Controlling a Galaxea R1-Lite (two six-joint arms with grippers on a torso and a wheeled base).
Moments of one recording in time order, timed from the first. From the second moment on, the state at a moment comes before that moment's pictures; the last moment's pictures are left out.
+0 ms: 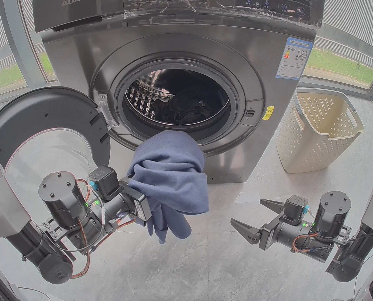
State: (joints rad) left arm -0.59 1.86 -0.37 -1.55 0.01 -0.05; right arm 0.64 1.93 -0.20 -1.55 0.01 0.12
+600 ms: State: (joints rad) left arm -0.60 1.90 -0.37 -1.55 0.01 -0.05; right arm 0.67 1.92 -0.19 -1.55 0.01 0.12
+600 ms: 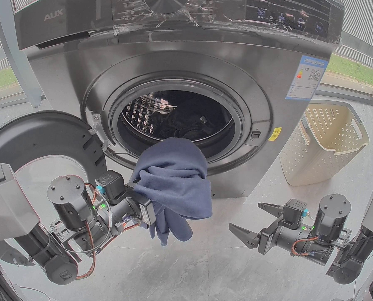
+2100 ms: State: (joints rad) left arm -0.58 2.28 -0.98 -1.49 0.02 -0.06; right arm 0.73 1.90 -0.14 -1.55 0.01 0.13
